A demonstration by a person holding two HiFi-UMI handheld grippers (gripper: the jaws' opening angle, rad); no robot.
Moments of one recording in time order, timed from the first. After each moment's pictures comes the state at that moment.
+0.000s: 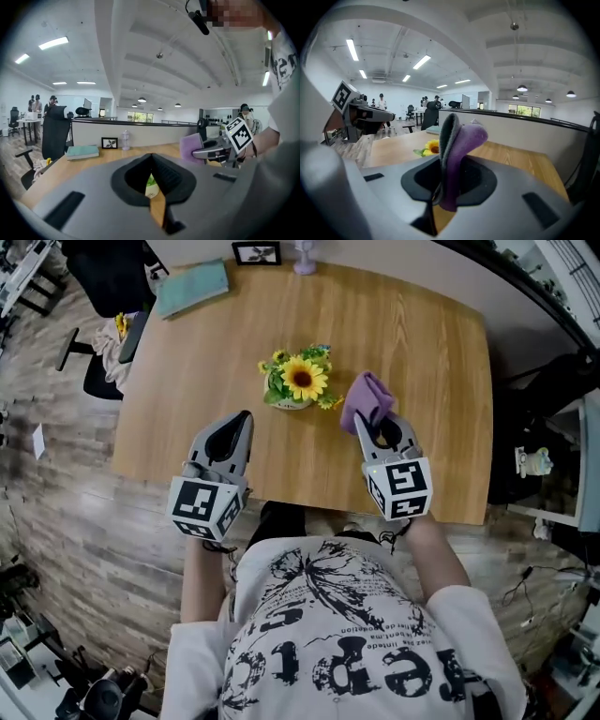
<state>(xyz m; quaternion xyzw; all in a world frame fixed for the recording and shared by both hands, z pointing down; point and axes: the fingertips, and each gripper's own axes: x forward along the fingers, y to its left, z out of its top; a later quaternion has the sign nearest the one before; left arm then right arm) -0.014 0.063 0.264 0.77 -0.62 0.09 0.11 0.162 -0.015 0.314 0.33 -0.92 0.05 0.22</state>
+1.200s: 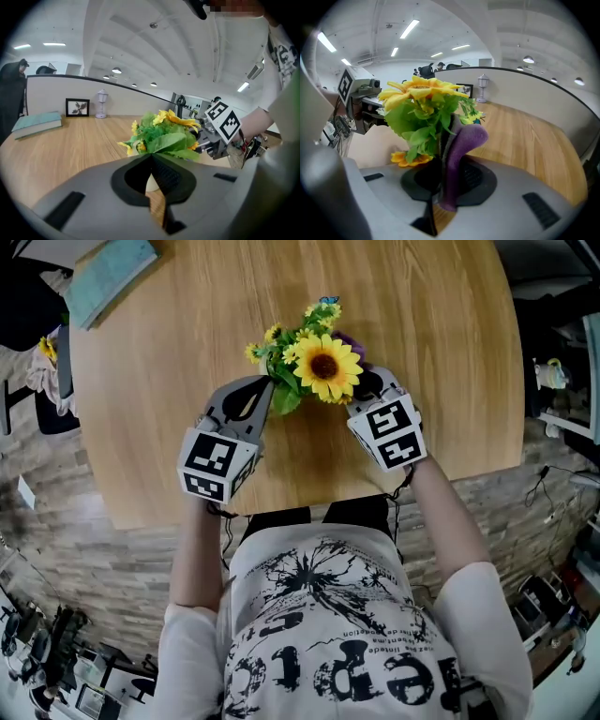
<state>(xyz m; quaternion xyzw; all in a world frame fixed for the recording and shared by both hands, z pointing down) -0.033 -0.035 0.431 0.87 -0.42 0.17 0.21 0.079 -0.056 0.474 0.32 -0.86 0.14 0.38</state>
